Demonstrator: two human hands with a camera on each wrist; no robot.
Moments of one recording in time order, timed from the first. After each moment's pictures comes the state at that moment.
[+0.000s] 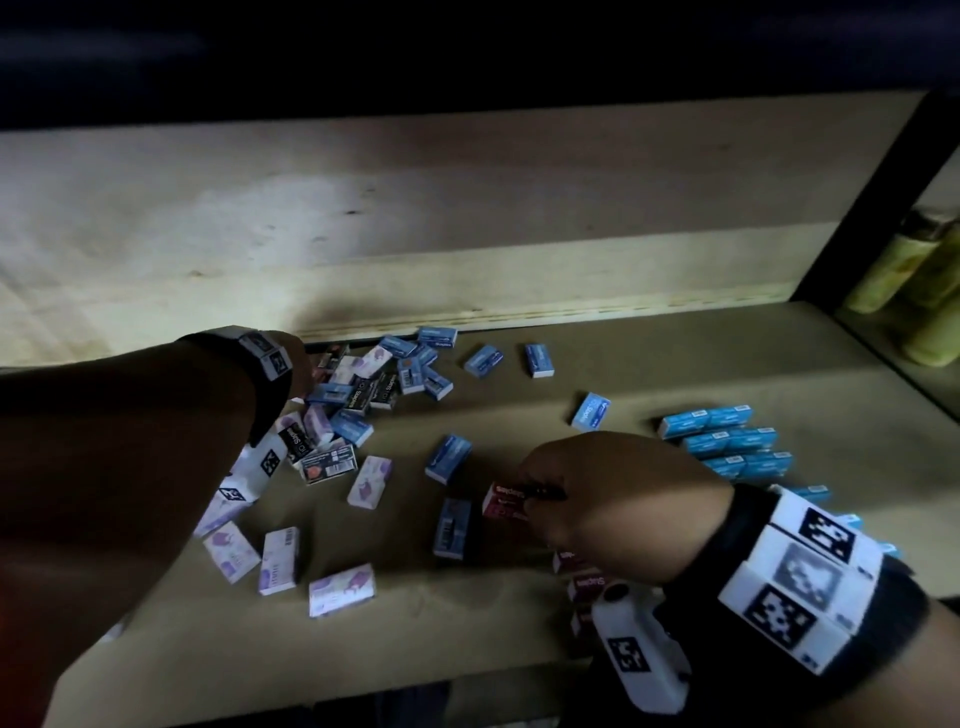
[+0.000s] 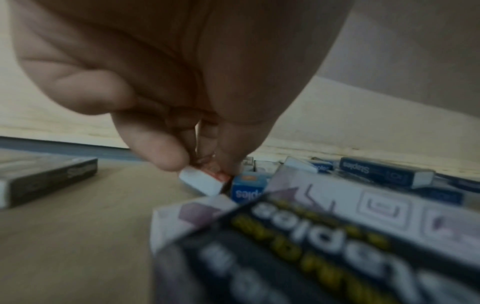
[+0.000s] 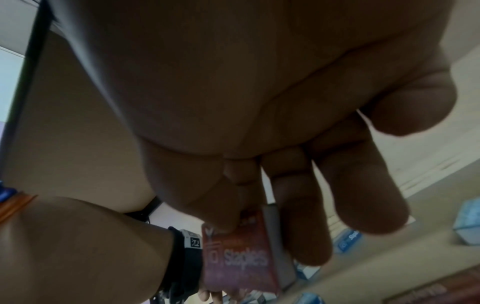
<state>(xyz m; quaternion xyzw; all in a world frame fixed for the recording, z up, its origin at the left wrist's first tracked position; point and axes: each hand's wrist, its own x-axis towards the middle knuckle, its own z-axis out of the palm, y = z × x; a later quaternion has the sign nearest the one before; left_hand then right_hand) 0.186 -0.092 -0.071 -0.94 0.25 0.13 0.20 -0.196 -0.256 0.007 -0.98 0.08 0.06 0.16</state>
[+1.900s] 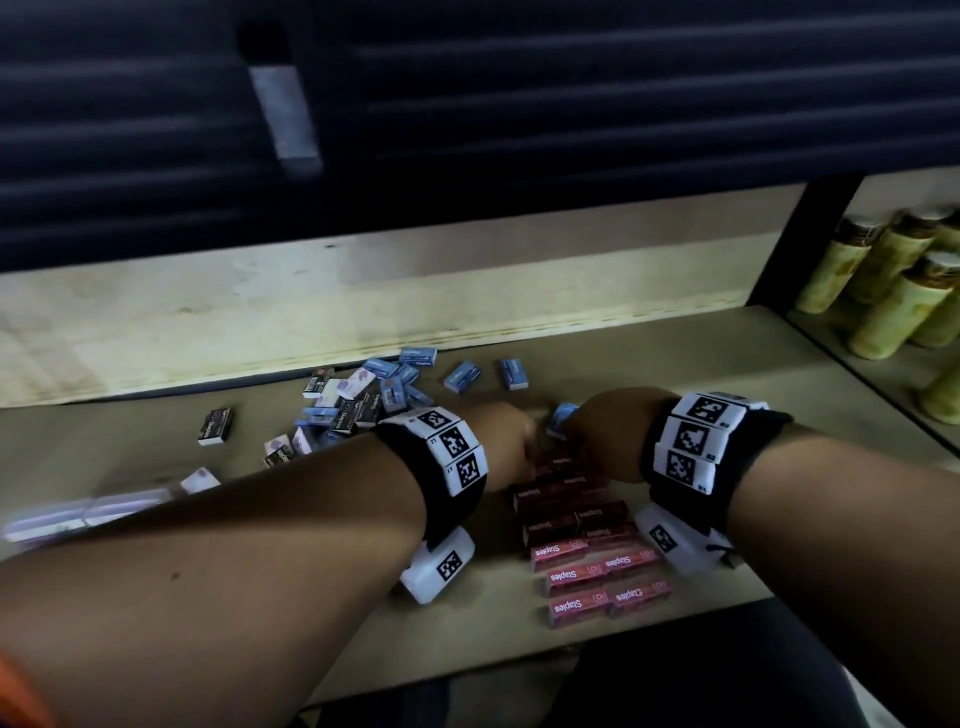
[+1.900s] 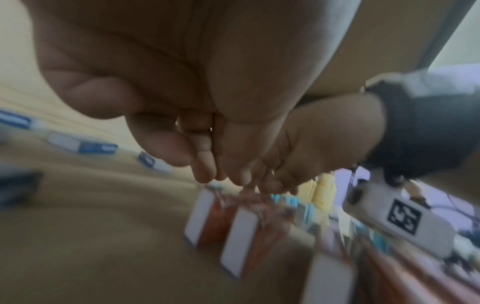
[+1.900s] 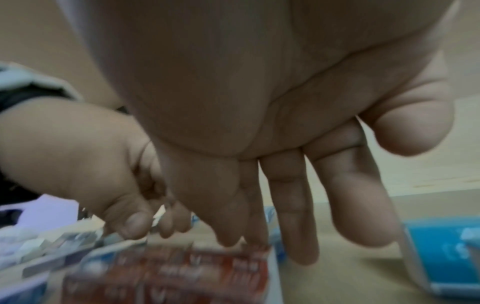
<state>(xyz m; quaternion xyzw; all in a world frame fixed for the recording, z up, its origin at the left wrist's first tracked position) -0.063 -0.212 -0.026 -0.82 0.55 0.18 -0.01 -0.164 -0.346 -0.021 -0.96 0.16 0.22 -0.03</state>
